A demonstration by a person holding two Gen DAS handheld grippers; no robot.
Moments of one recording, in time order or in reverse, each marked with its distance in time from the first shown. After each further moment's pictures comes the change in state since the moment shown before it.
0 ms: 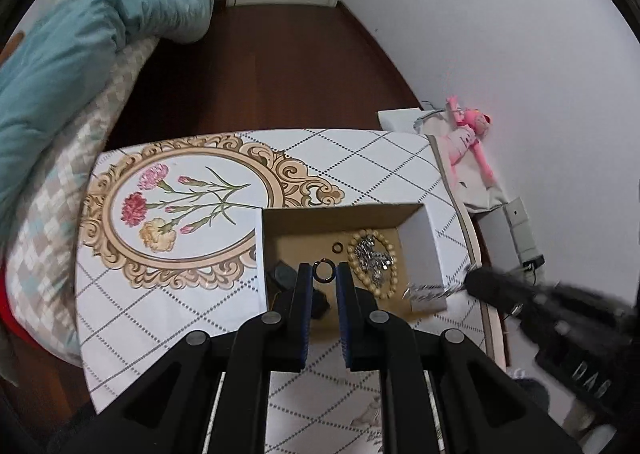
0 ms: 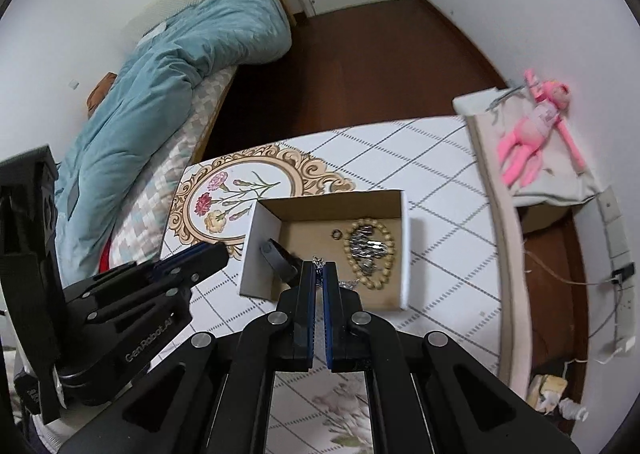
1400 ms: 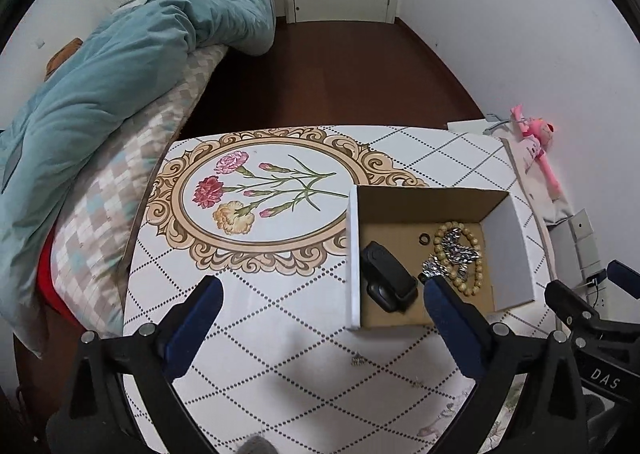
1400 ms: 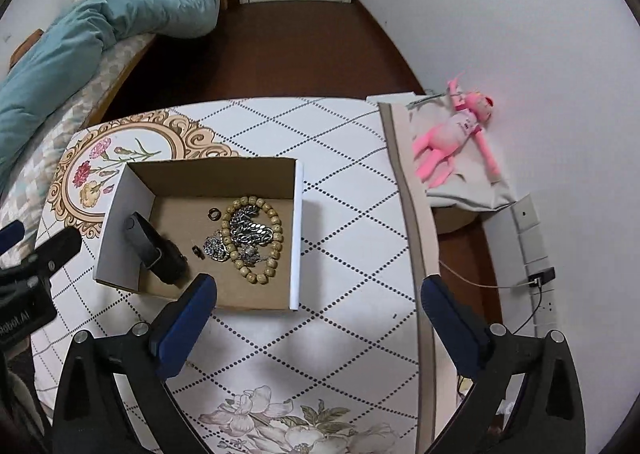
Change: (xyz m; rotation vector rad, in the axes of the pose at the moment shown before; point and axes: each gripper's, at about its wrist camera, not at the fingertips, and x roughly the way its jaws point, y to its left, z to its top) left arm -0.005 0.025 -0.047 -0.027 -0.111 0.264; right arm 0.025 -0.022 -0.032 -0.091 -0.052 -0.451
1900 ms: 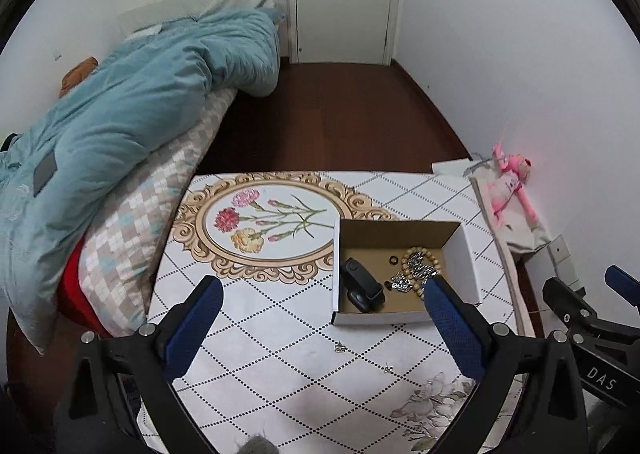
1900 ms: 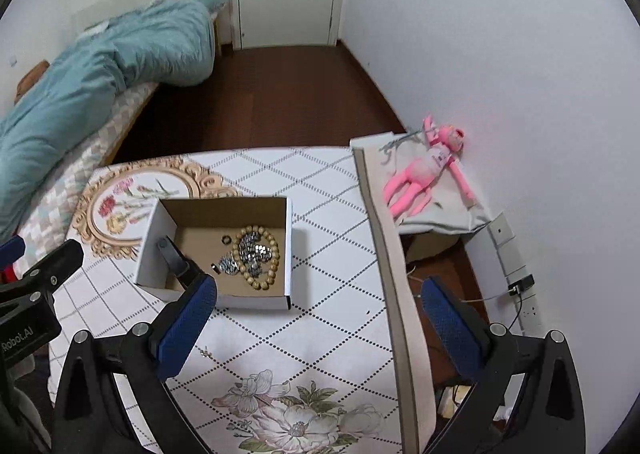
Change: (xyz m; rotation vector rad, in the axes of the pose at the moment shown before) left arm -0.088 -0.005 -0.010 -0.025 -0.153 -0.013; right arm -0.096 -0.013 -0.022 0.055 -0.180 -0.017
